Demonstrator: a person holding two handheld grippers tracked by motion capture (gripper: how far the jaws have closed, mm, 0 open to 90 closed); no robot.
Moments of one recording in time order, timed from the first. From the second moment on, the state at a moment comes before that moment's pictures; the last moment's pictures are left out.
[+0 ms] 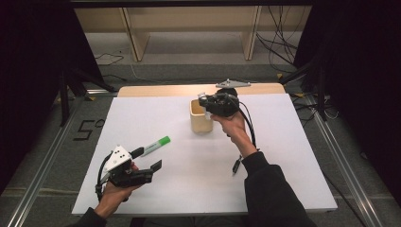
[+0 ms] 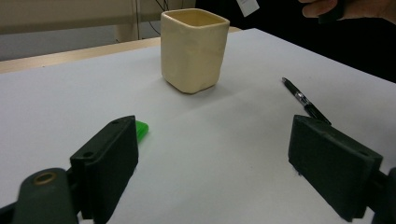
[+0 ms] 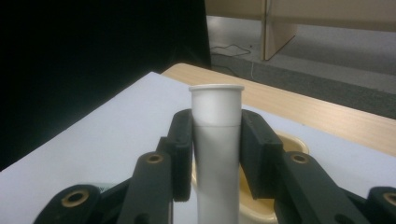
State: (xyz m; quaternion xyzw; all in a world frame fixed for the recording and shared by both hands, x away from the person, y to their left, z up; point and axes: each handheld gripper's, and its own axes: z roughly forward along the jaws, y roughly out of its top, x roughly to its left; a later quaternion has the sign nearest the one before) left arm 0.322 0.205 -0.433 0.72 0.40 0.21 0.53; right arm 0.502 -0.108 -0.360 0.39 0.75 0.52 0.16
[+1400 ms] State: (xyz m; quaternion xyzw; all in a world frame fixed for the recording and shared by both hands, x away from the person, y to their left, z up) left arm 0.322 0.205 -0.433 0.72 0.40 0.21 0.53; right arm 0.543 -0.086 -0.374 0.43 0.74 0.48 0.19
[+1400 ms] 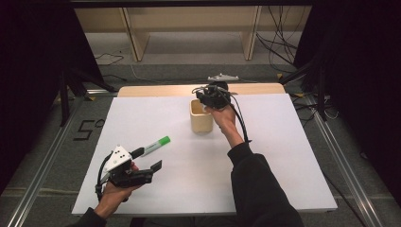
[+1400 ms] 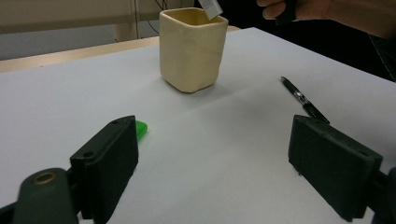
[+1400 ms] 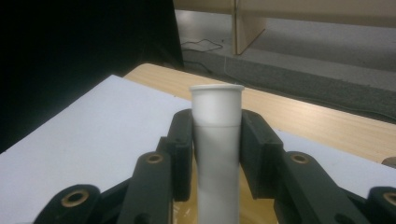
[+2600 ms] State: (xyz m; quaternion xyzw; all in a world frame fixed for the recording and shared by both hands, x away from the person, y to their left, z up) left arm 0.322 0.205 -0.433 0.72 0.40 0.21 0.53; right arm 0.548 -0.076 -0.390 0.44 0.75 0.46 0.20
